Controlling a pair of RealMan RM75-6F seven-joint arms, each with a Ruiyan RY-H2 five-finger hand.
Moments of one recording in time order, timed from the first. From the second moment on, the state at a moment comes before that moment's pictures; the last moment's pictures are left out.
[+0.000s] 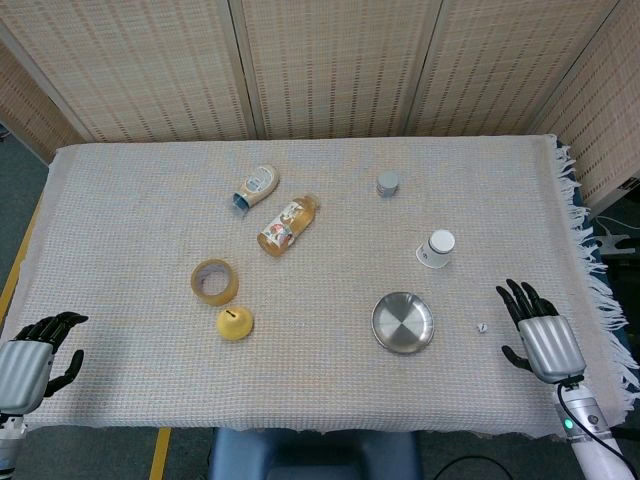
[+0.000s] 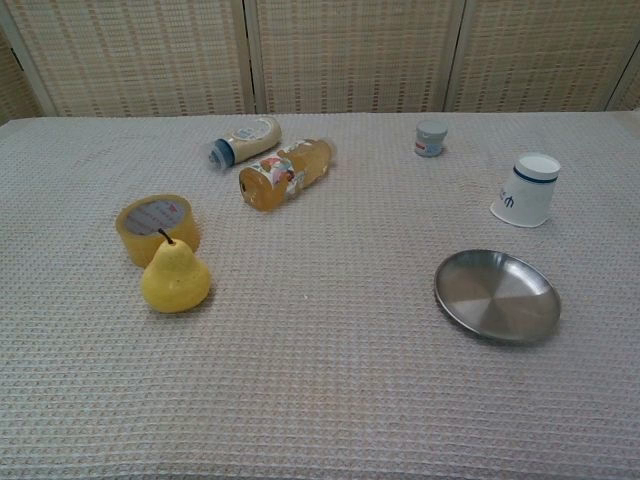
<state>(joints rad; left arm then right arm) -0.10 -1.16 -0.02 -1.52 1.59 1.54 0.04 0.19 -1.19 0.01 -1.60 -1.44 1.31 -0.26</state>
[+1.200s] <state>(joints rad) -0.07 -1.08 -0.01 -1.56 1.62 1.60 -0.10 0.22 -1.27 0.05 -1.44 -1.56 1.41 -0.38</state>
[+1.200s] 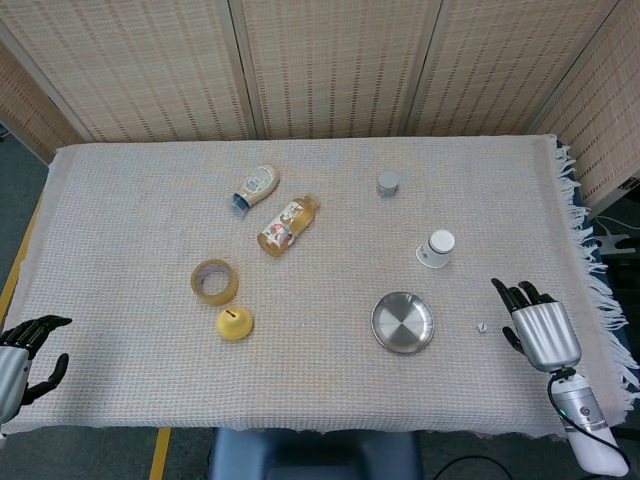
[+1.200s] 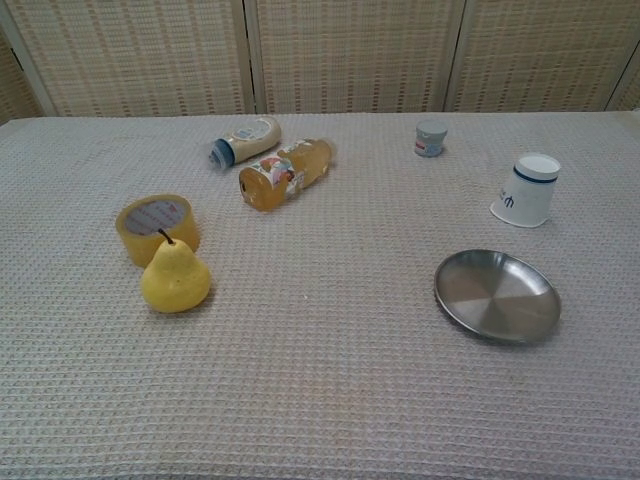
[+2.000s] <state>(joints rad) -0.05 -1.05 0.00 -1.59 1.63 1.60 -0.12 0.27 -1.19 0.01 -1.53 -1.48 1.20 -0.32</state>
